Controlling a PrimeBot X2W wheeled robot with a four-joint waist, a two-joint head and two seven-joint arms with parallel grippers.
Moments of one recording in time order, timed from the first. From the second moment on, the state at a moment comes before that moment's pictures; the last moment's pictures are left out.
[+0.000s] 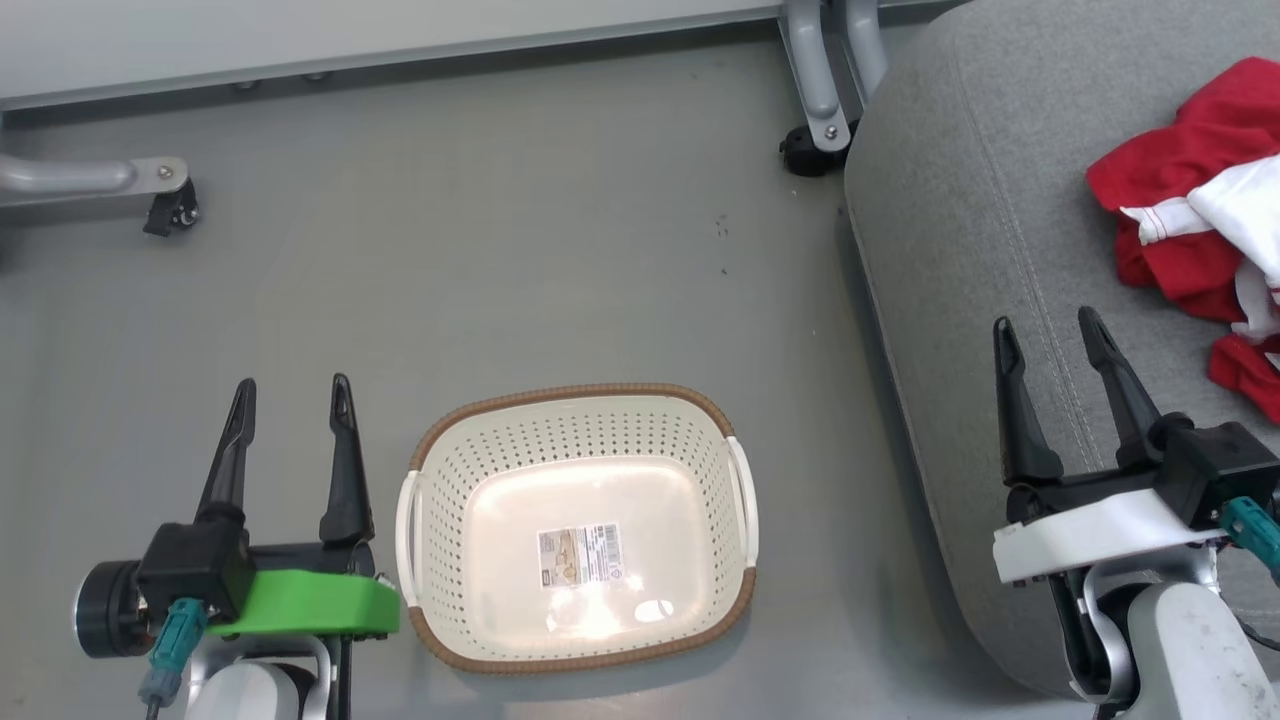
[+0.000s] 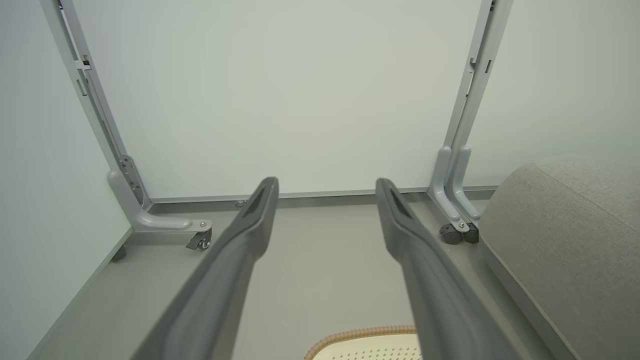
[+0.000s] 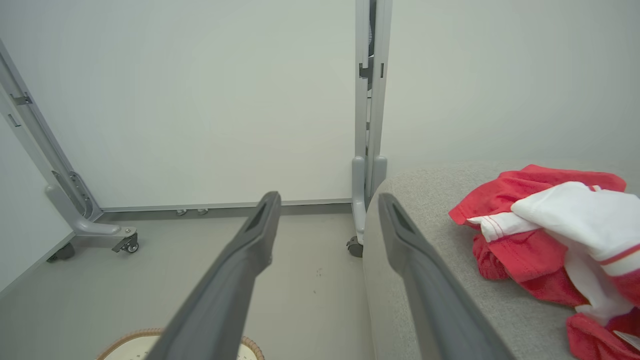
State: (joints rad) left arm -0.10 0.19 -0.18 0.04 -0.28 0.12 -0.26; right arm -0.11 -0.09 -0.01 -0.01 0.14 0.13 -0.18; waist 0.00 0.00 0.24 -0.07
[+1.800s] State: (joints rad) left arm 0.10 0.11 -0.08 0.14 -0.17 0.03 -0.26; right arm 0.12 -0.06 0.02 -0.12 0.13 0.13 -0.06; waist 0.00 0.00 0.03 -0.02
